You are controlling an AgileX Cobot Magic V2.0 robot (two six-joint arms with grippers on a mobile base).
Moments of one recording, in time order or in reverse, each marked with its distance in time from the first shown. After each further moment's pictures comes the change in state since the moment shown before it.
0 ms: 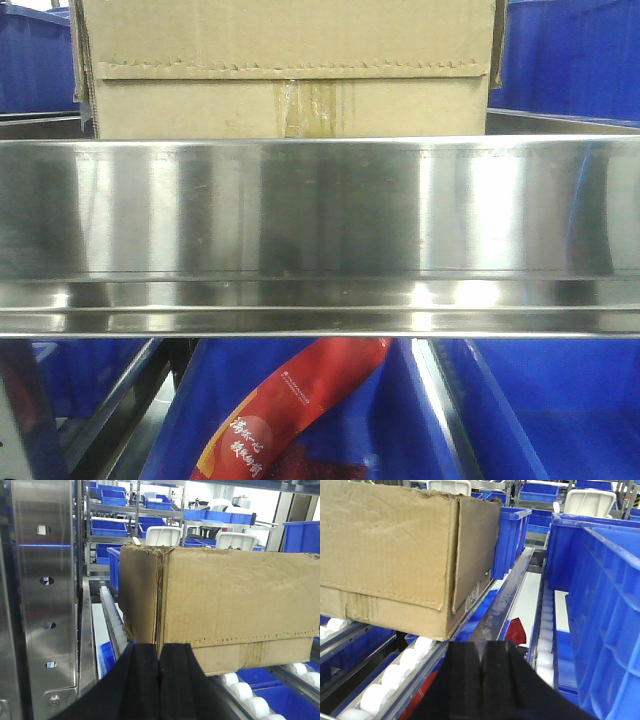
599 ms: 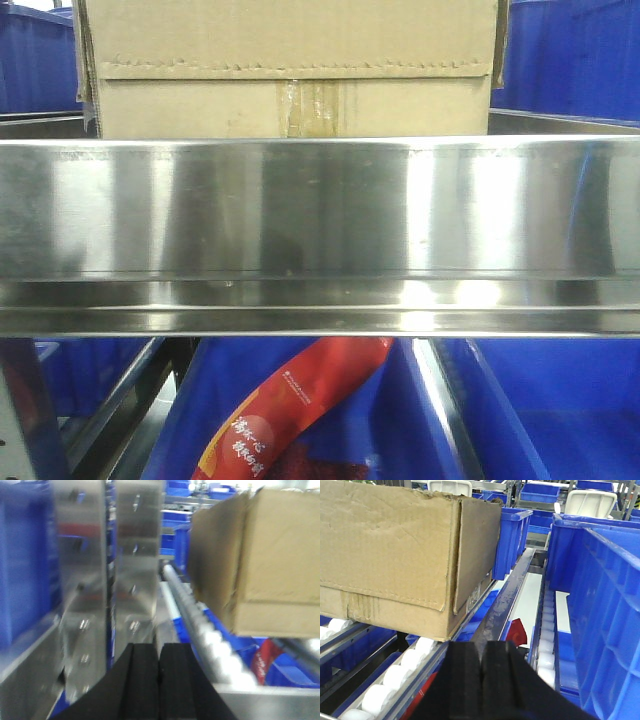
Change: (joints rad) left arm 0.258 -0.233 0.322 -0.080 -0.058 0.084; right arm 0.000 -0.002 0.000 0.000 0.000 0.000
